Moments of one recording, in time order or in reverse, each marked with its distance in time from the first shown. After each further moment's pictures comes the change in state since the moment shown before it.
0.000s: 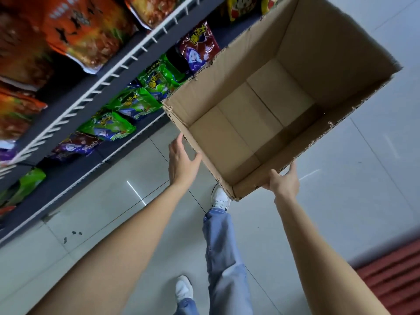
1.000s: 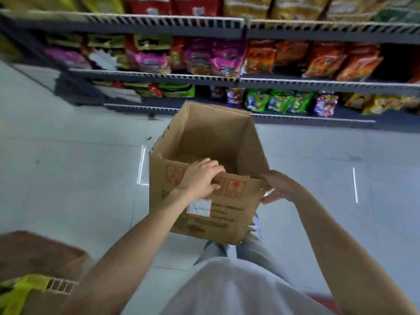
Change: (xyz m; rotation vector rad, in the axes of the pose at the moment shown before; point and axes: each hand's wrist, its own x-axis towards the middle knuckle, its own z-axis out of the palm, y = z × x) left_hand -0.528 -0.241 -0.311 0.301 0.089 0.312; right_hand -0.525 0.158 -0.019 -0.983 -0.654 -0.423
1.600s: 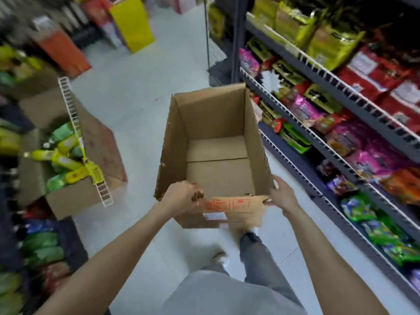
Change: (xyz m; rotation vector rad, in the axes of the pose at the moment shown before) left_hand -0.224 -0.149 -0.007 -0.214 0.179 -0.880; right_hand -0.008 -0.188 0.222 -0.482 -0.106 -0.578
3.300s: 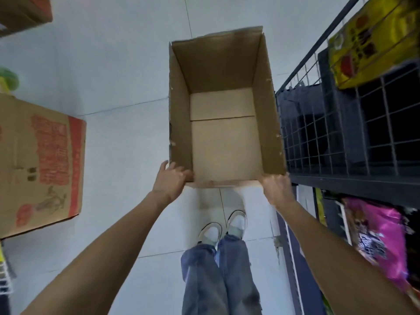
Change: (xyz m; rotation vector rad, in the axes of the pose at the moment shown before) left_hand 0.690 -0.393 -0.044 -0.048 -0.061 -0.465; right_hand 0.790 -0.373 0.263 -1.665 -0.344 -0.936
